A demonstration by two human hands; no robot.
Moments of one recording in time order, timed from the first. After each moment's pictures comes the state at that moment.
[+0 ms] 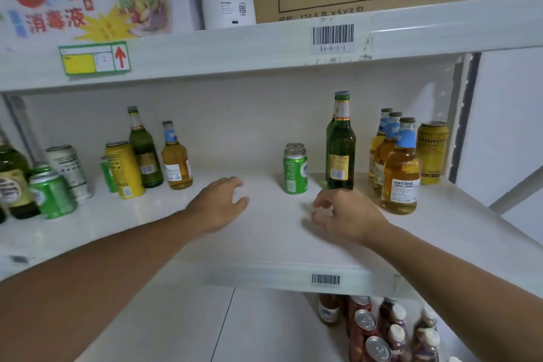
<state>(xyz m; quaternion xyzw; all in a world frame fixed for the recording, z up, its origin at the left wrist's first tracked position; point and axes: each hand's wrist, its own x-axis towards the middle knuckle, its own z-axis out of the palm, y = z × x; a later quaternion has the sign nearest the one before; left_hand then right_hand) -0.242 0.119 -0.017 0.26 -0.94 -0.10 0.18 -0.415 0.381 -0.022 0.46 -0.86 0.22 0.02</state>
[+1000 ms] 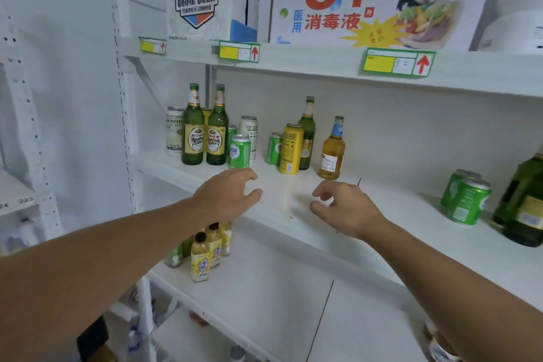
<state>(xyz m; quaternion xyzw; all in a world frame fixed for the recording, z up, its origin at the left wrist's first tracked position) 0.094 -0.010 -0.015 0.39 -0.89 -0.10 0.23 -0.147 0.145 0.004 0.59 -0.78 0.21 0.01</state>
